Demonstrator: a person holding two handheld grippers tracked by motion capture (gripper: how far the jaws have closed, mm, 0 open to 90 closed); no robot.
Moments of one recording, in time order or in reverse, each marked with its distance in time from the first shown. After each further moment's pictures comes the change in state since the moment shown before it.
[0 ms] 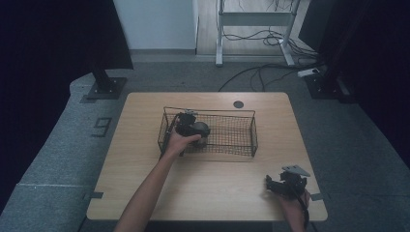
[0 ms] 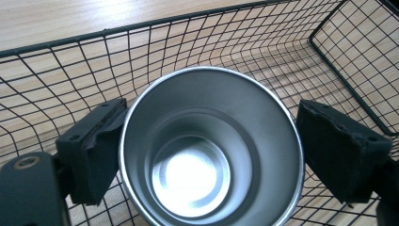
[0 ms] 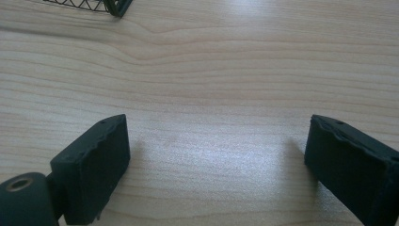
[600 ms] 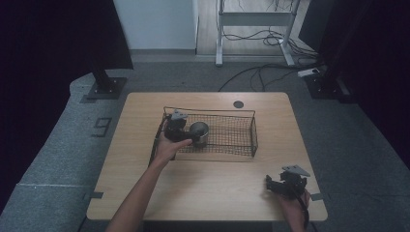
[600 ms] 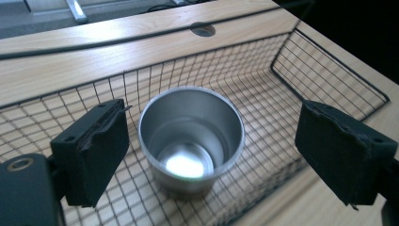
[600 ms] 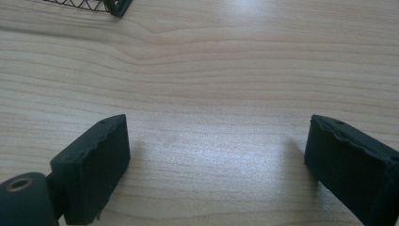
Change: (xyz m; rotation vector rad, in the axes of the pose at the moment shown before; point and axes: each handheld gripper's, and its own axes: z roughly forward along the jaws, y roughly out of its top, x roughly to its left) left arm -0.008 -0.022 -0.067 -0.166 -0.036 0.093; right arm 0.000 0.000 0.000 0.000 -0.001 0.000
